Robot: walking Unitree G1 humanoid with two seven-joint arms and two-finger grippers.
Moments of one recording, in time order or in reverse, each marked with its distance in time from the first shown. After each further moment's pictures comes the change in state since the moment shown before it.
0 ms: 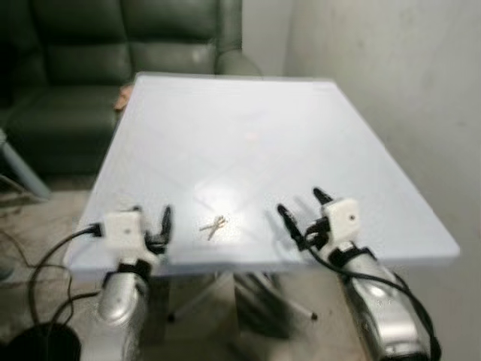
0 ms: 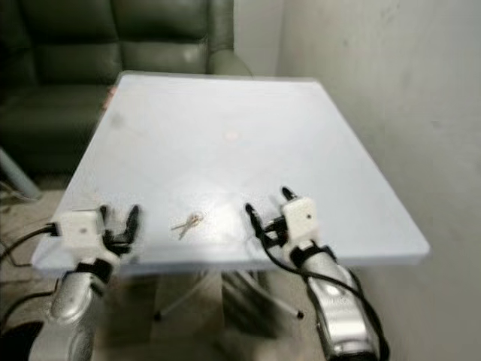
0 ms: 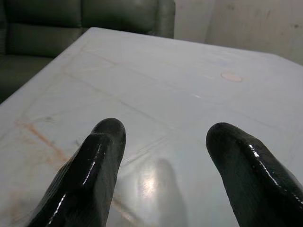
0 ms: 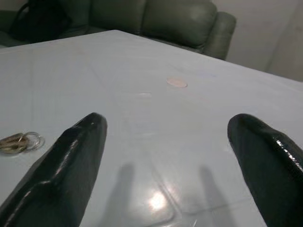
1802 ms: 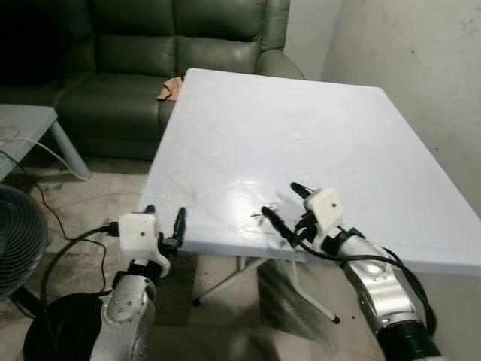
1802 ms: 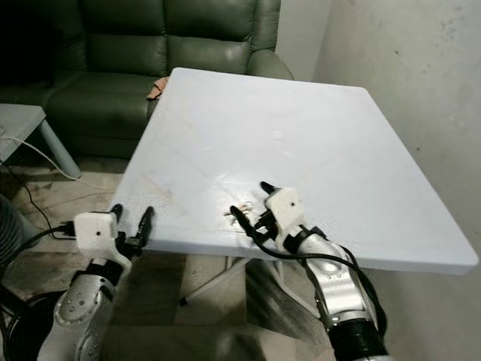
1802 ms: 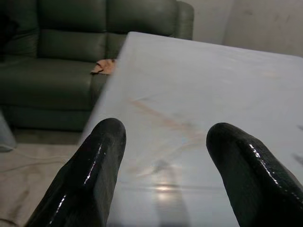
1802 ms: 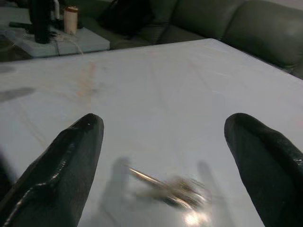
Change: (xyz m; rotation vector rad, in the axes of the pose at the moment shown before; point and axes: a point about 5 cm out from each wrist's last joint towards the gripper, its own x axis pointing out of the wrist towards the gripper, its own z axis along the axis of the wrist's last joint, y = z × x) left arm -0.005 -0.009 -0.005 0.039 0.006 -0.050; right arm 0.025 0.009 -0.001 -0.049 0.019 0.239
